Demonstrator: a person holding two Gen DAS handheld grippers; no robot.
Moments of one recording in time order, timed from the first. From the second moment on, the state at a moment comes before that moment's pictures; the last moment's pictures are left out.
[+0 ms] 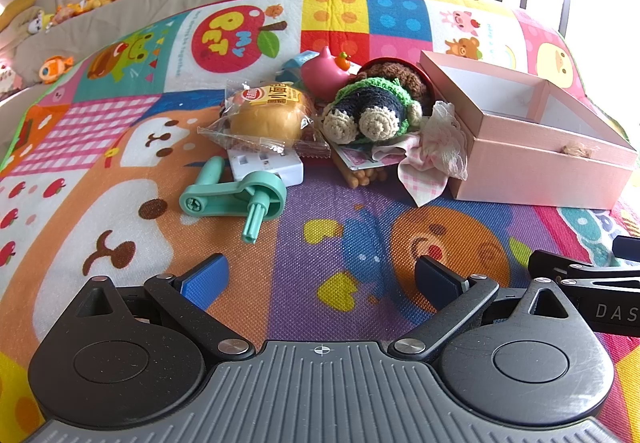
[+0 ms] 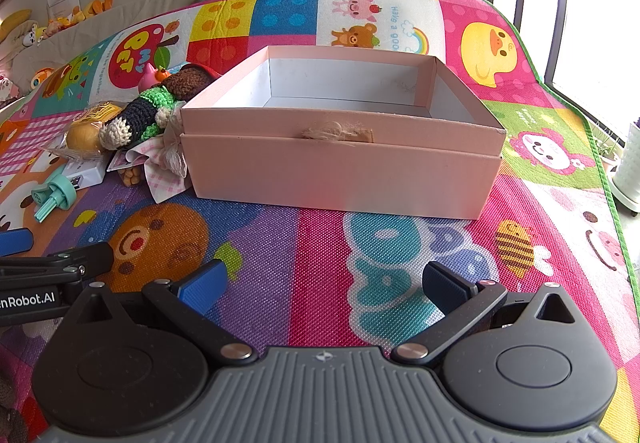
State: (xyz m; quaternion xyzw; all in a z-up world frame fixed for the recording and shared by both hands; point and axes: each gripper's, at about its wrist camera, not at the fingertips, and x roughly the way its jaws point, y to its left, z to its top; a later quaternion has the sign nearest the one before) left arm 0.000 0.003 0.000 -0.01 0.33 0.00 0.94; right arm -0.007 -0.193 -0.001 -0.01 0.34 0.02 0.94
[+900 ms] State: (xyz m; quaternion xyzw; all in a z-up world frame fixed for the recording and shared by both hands) left arm 0.001 -0.003 -0.001 0.01 0.33 -0.02 0.94; right arm -0.009 -0.190 -0.001 0.00 0.34 0.01 0.94
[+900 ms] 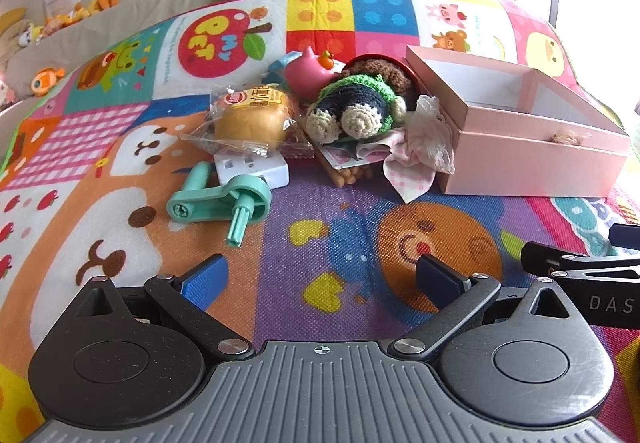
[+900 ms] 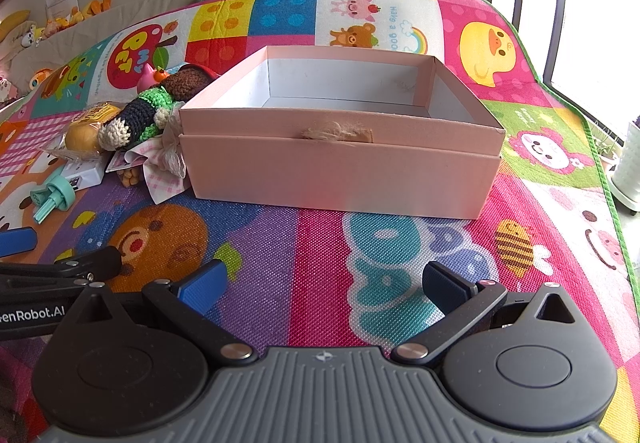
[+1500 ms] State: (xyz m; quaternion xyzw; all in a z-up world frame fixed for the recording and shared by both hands) left arm -0.027 0.030 0.039 0.01 0.27 -0.03 0.96; right arm -0.042 -0.210 0.003 -0.01 0.36 0.05 0.93
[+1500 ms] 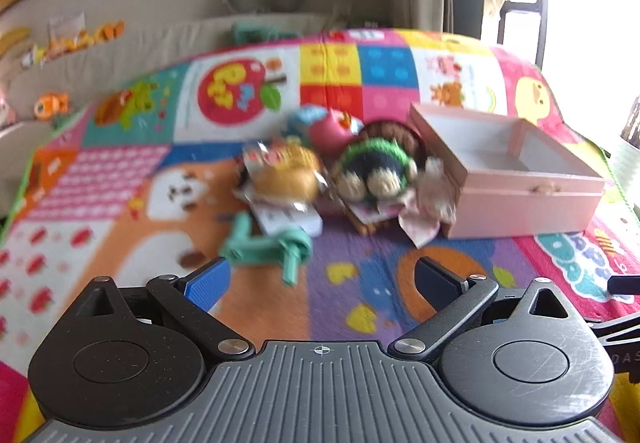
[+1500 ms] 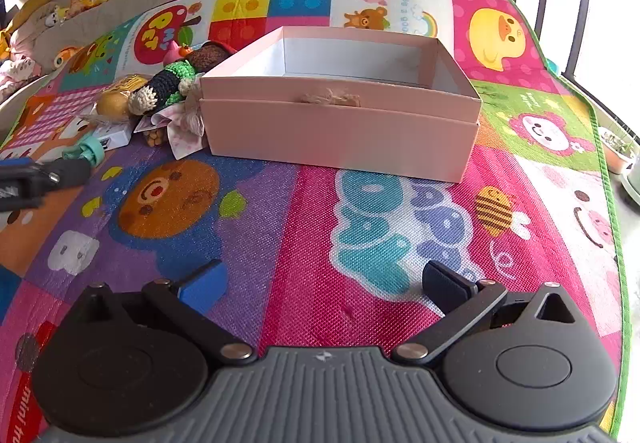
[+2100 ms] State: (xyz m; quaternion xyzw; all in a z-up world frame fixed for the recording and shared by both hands) left arm 0.140 0.070 0.023 -0.05 0.37 -0.03 0.93; right arm -0.042 -0.209 0.004 -0.01 0.38 0.05 0.92
